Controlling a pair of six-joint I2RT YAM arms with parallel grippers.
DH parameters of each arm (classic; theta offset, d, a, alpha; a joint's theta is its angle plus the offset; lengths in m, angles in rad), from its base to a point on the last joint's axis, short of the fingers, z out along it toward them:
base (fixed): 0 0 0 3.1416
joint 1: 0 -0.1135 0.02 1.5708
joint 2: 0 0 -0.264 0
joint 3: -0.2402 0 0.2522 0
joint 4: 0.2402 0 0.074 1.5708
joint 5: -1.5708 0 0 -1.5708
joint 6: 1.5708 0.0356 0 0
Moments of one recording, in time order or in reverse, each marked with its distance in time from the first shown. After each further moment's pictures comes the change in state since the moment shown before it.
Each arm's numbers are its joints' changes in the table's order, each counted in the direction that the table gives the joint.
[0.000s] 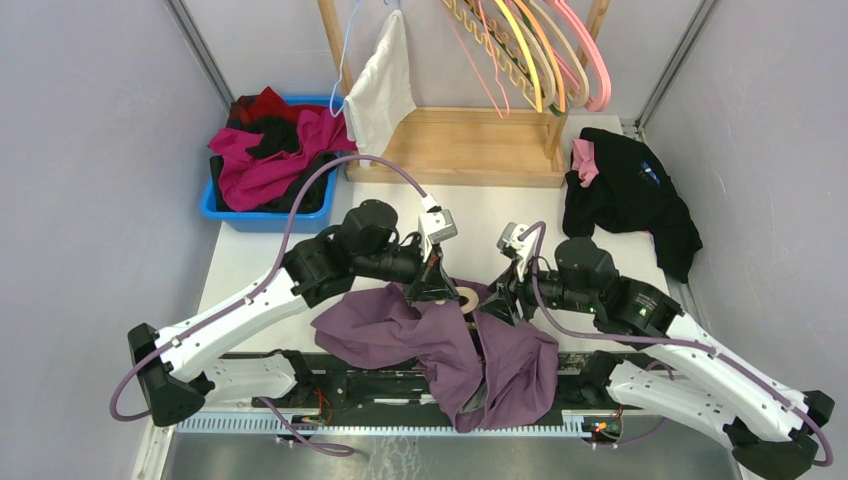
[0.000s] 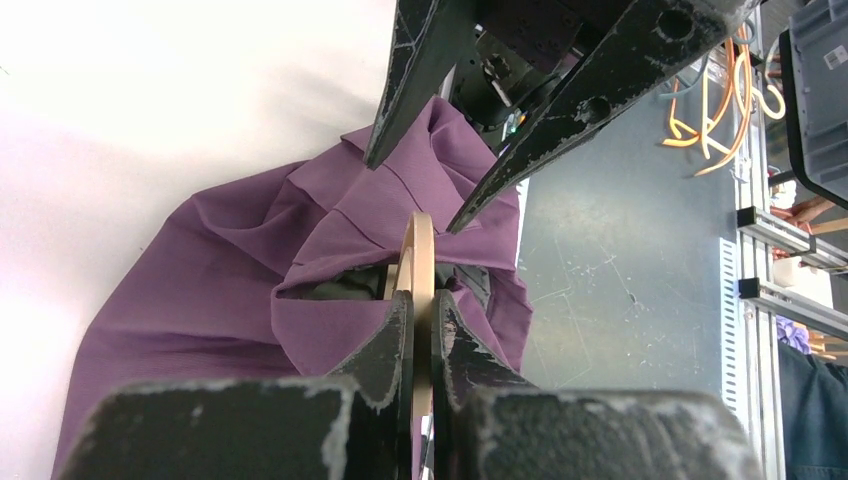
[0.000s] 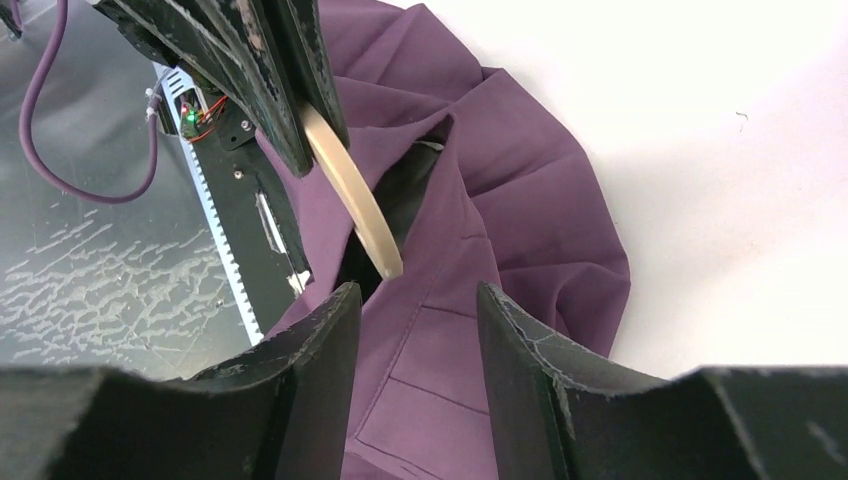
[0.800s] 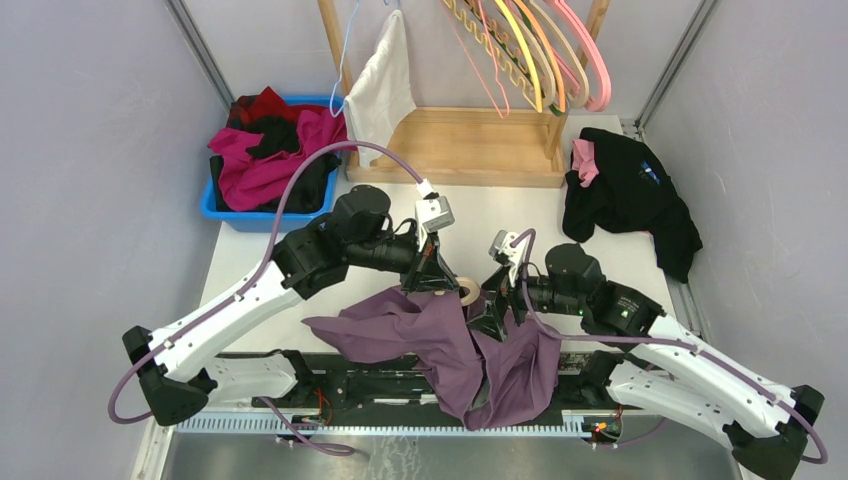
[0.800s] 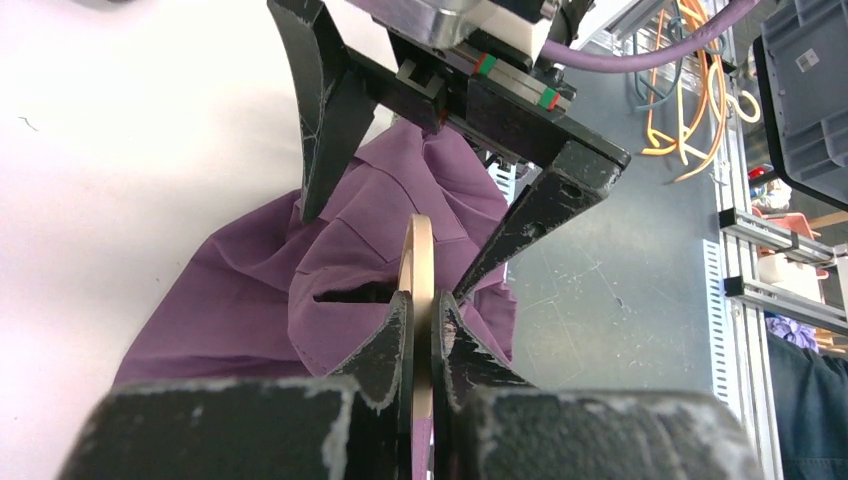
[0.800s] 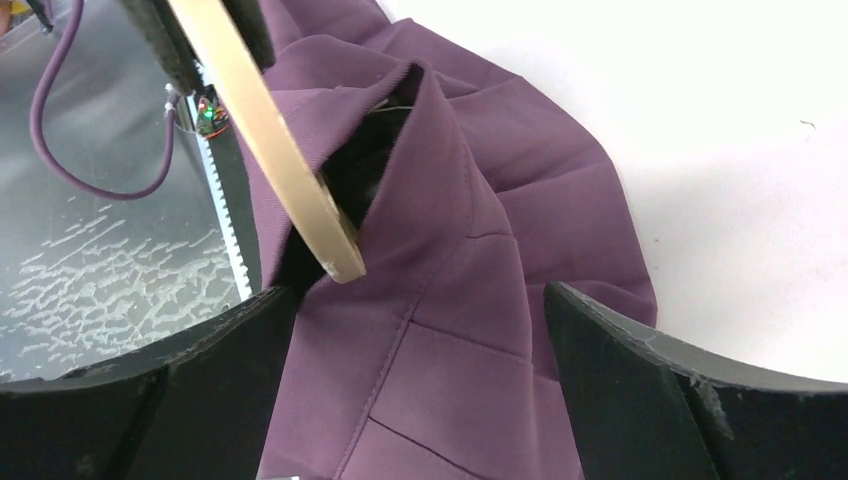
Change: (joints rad) left arm -0.027 0.013 -0.114 0.066 -0.045 0.027; right arm 0.002 -0.019 0.138 -0.139 0.048 0.035
